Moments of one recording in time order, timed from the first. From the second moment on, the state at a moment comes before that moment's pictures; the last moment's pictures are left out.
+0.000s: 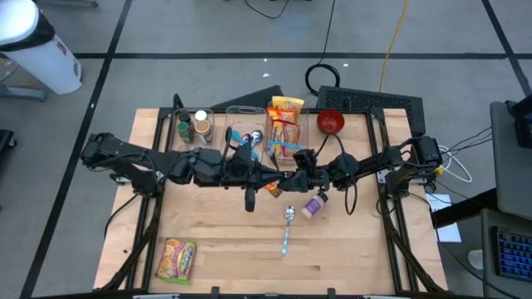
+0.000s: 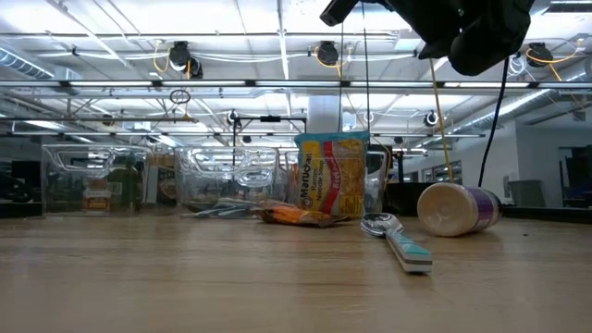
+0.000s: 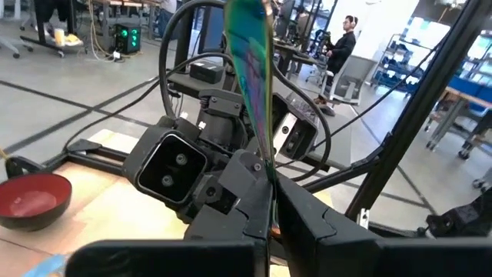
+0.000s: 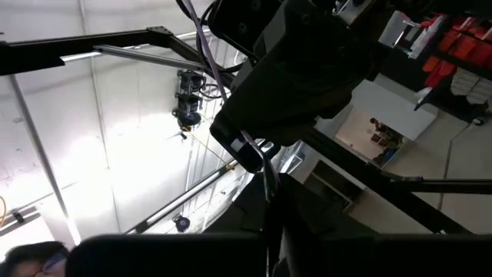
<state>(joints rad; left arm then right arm) -0.22 1.45 1.33 0.05 -0.26 -0.29 0.05 1.67 0.75 1.56 -0.33 1.27</state>
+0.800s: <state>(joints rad) -0.08 1.43 1.33 0.26 -0.02 -0.37 -0.09 1.36 0.75 1.00 -0.58 1.08</state>
